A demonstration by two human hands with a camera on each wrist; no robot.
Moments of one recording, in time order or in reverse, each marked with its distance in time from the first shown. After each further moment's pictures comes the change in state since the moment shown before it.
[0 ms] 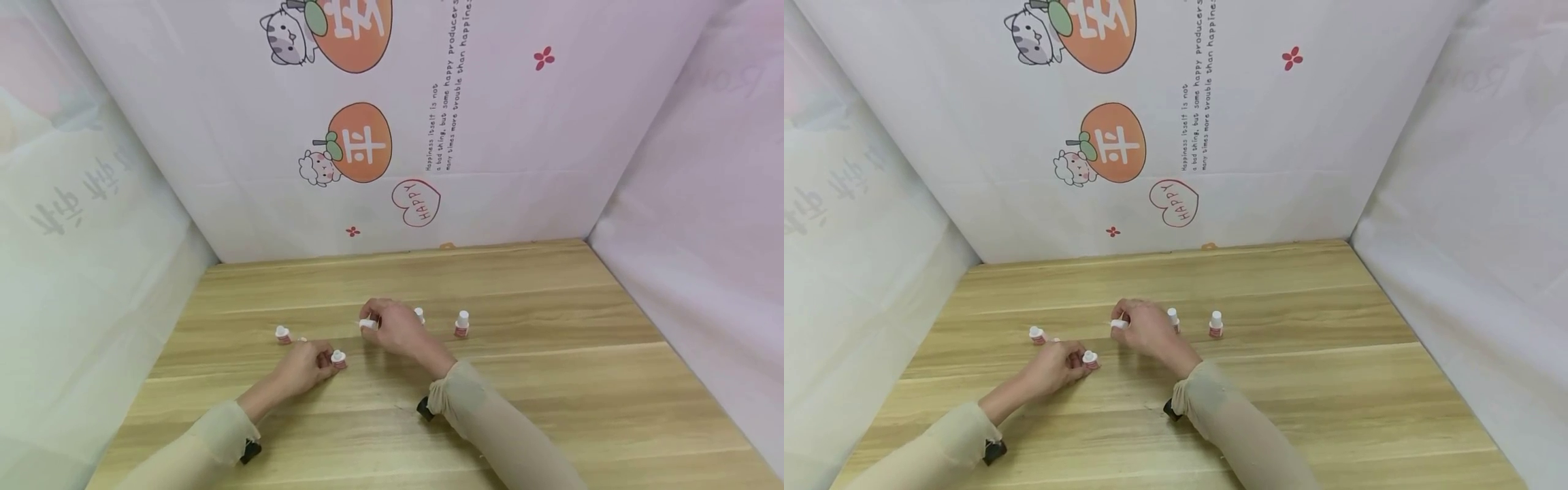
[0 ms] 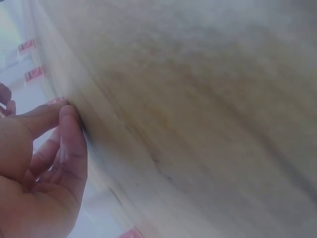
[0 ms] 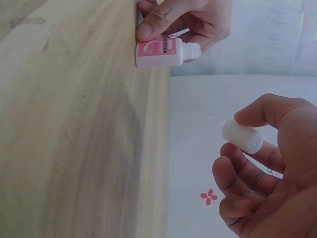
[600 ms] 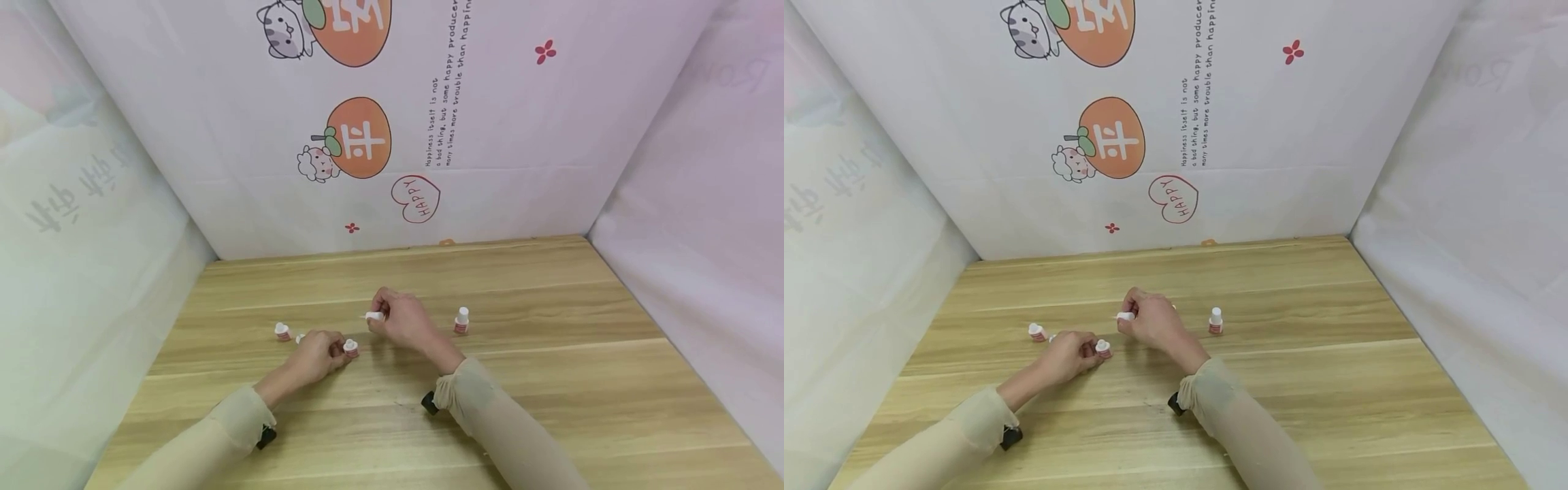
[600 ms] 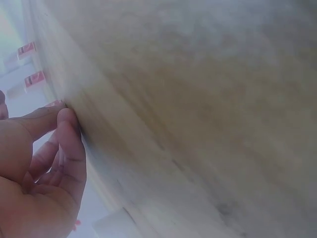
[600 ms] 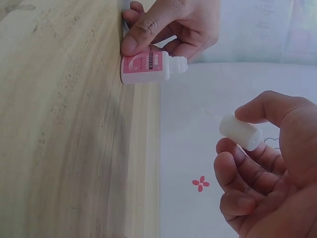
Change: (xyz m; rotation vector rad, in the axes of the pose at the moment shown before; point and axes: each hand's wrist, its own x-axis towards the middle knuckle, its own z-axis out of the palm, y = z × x) left_hand 0.022 0.012 0.008 -0.003 -0.016 0.006; right_hand -0.003 0.008 -0.013 0.086 0.044 0.044
